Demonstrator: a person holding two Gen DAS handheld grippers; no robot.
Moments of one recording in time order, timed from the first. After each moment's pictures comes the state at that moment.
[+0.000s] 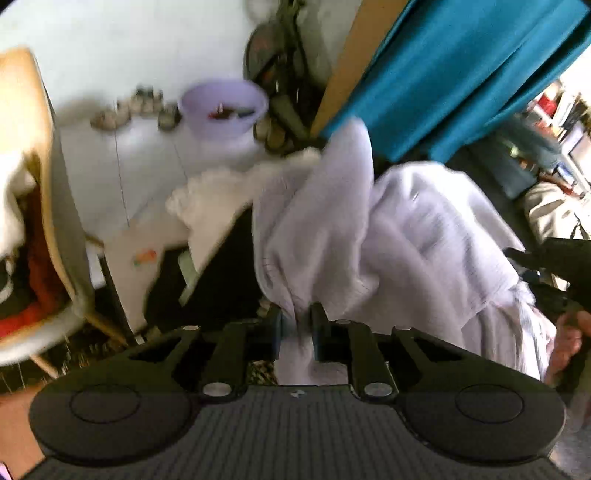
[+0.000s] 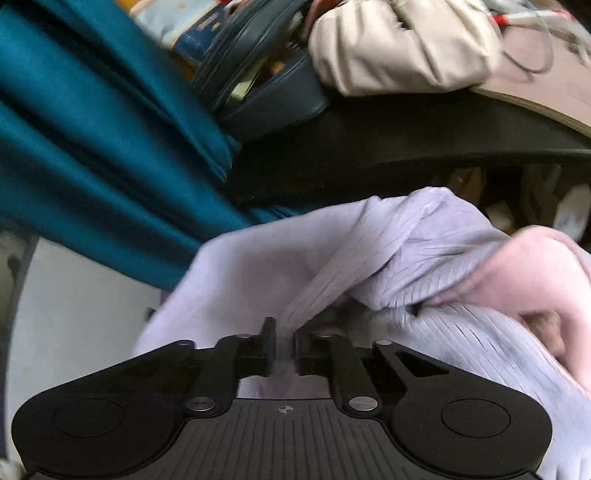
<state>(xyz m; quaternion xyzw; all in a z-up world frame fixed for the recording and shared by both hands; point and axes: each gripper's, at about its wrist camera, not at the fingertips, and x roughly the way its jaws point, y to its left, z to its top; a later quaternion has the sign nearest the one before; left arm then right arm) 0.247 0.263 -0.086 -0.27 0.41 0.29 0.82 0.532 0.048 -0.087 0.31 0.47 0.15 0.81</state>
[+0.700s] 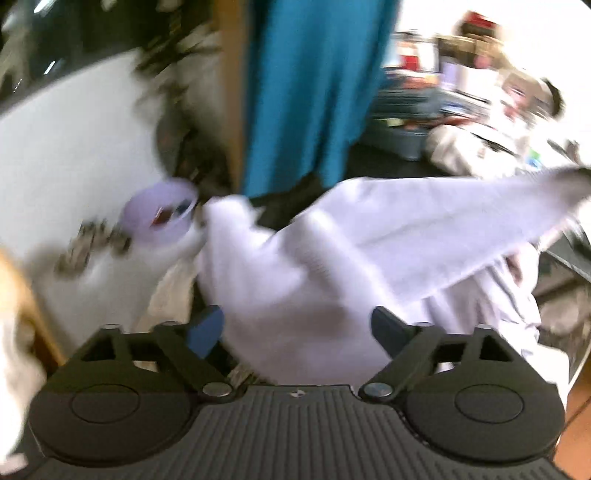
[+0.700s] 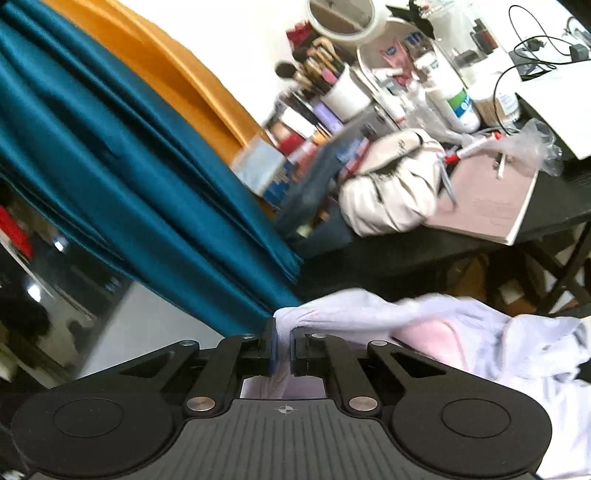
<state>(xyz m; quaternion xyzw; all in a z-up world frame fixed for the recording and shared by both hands) 0.240 0.169 -0.043 -0.05 0.38 0.15 0.91 0.346 -0.092 0.036 0.37 0.30 0.20 0.86</state>
